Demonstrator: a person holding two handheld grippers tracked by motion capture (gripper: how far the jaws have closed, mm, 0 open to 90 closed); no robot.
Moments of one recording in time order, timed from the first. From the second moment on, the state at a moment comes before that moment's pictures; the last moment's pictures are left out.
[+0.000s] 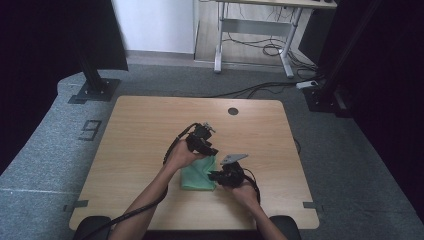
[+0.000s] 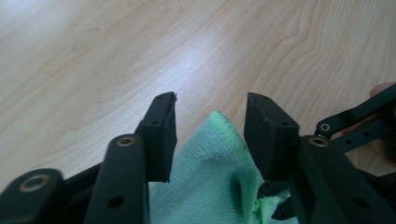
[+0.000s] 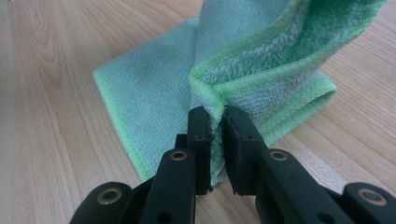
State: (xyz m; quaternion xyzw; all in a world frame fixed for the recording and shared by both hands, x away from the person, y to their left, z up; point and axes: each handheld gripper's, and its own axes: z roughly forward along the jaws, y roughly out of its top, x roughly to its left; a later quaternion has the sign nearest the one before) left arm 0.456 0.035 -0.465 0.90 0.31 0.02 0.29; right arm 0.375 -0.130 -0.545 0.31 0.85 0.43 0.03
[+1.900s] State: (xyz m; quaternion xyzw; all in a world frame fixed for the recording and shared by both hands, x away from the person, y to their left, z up) left arm 0.348 0.160 -0.466 0.86 0.35 0.07 0.37; right arm 0.362 -0.145 -0.518 0.31 0.85 0.43 0.07
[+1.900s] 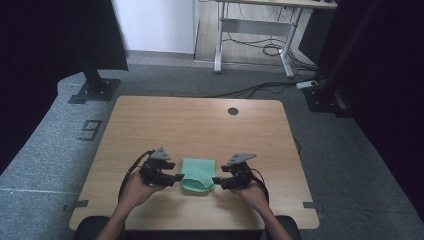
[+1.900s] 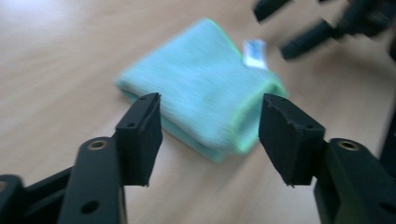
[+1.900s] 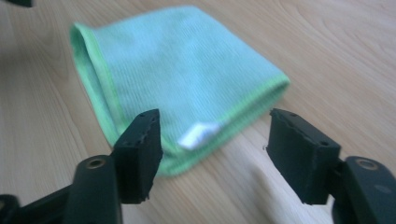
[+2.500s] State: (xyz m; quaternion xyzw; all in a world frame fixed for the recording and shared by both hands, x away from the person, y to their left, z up) left arm 0.351 0.154 -0.528 0.87 0.38 0.08 0.30; right arm 0.358 -0.129 -0.542 0.32 0.87 0.36 0.10
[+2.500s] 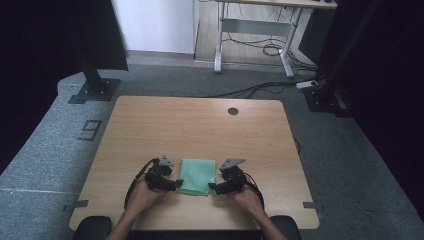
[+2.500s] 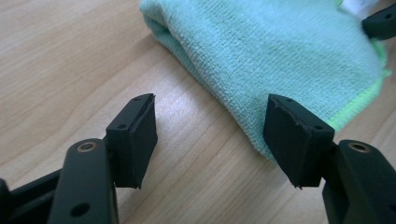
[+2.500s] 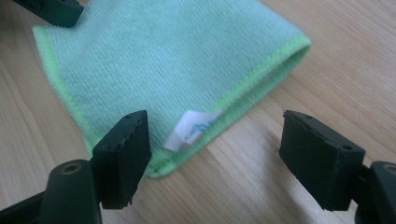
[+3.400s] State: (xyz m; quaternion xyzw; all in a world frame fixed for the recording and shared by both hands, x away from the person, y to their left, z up) left arm 0.341 0.164 -0.525 0.86 0.37 0.08 0.33; right arm 0.327 -0.100 -0.535 0.22 0.90 0.36 0.07
